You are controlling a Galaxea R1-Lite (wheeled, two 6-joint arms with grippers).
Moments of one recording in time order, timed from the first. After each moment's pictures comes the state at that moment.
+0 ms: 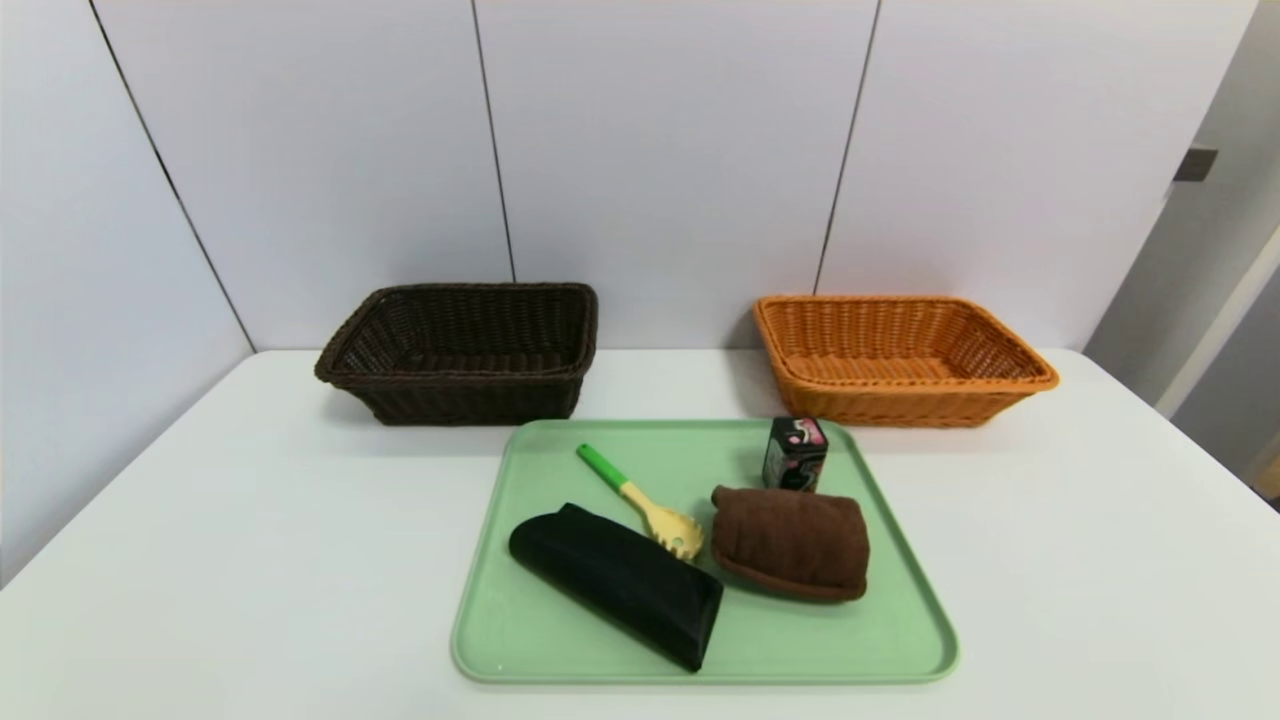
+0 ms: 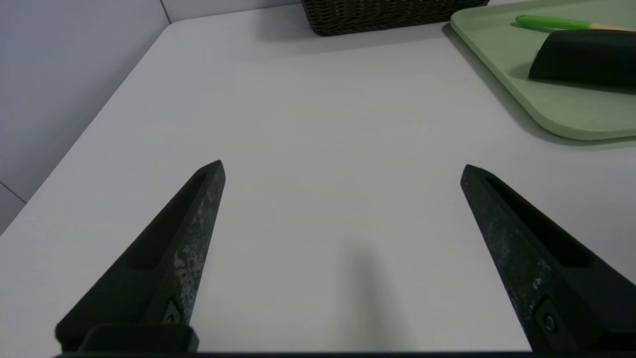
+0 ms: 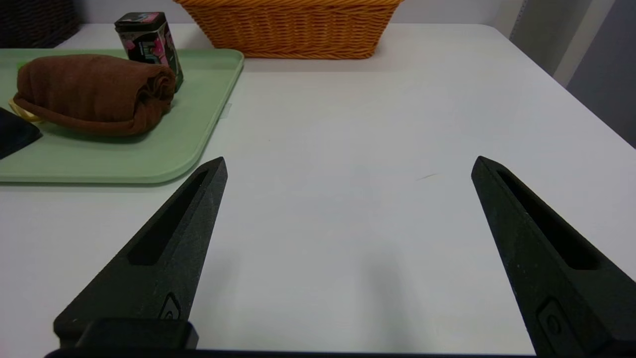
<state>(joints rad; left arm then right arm) 0.00 0.00 0.00 0.00 -0.03 0.09 0.00 0.00 0.00 0.00 0.00 -0.01</state>
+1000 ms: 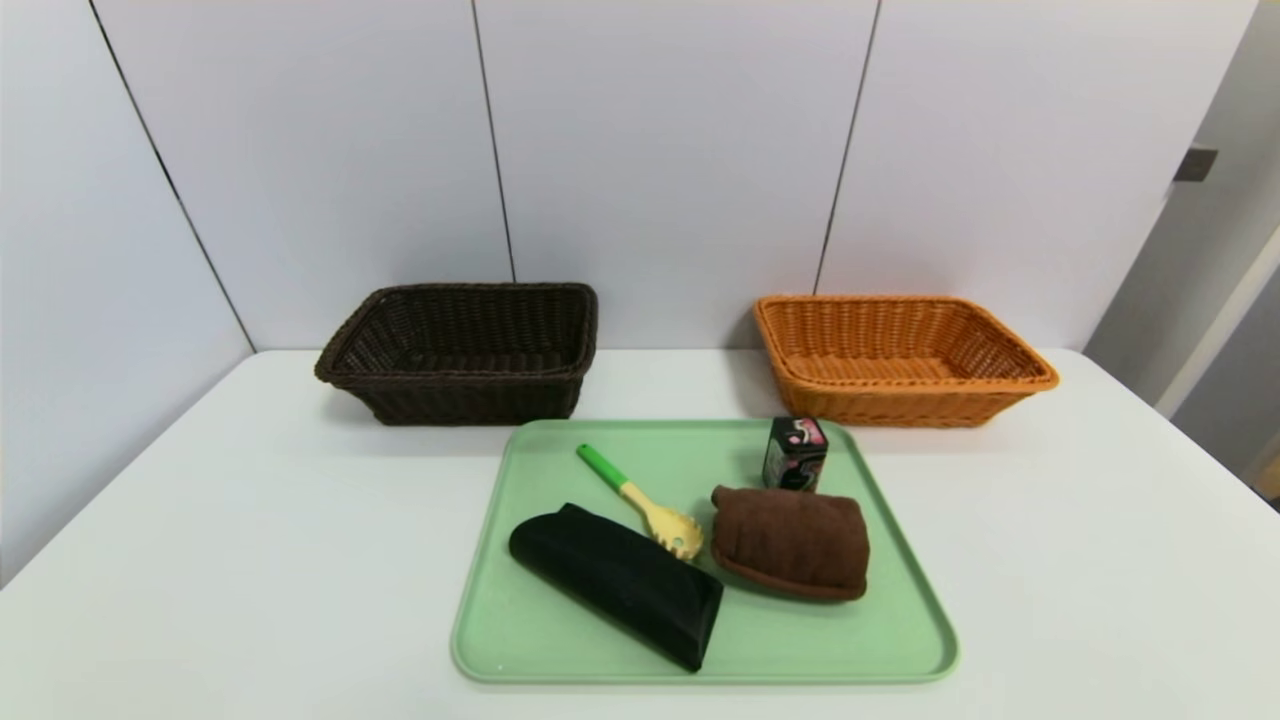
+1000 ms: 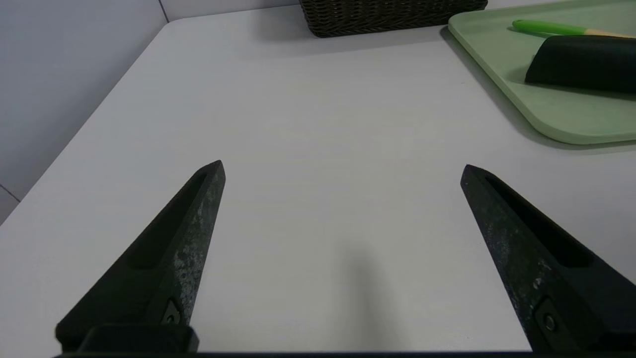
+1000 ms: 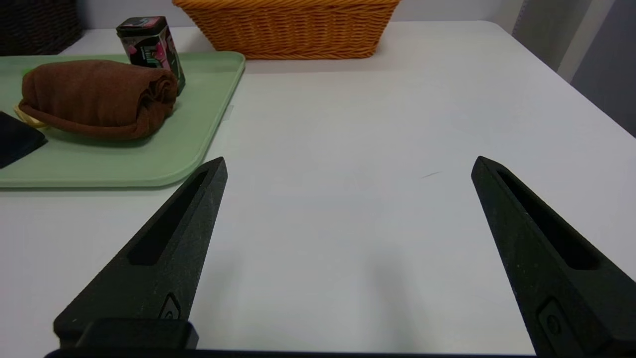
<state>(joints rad) 0.00 0.00 0.00 0.00 -0.04 0.07 0.00 0.00 0.00 0.00 0.00 0.02</state>
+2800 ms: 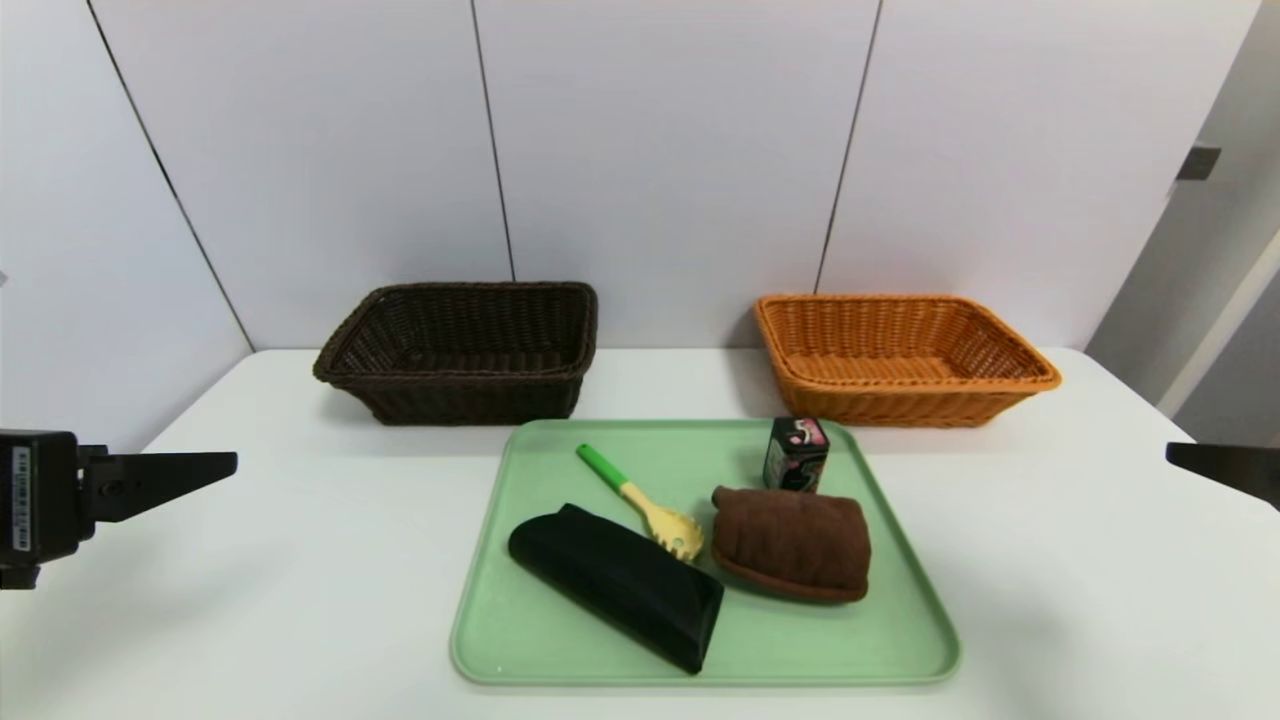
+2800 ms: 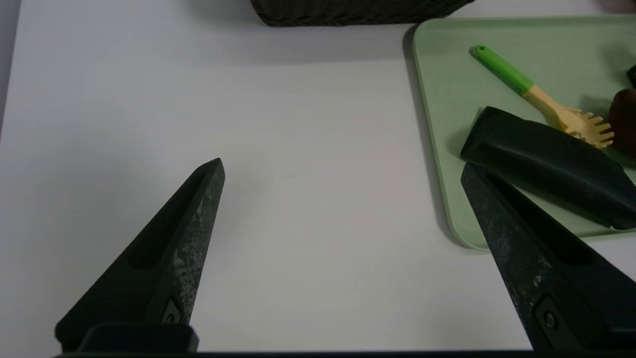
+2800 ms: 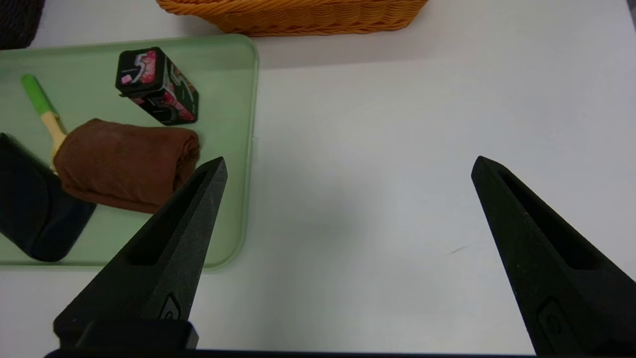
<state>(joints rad) -0.06 1.06 -0.94 0.40 -0.11 -0.06 0.05 1.05 -0.89 0.37 0.02 0.10</state>
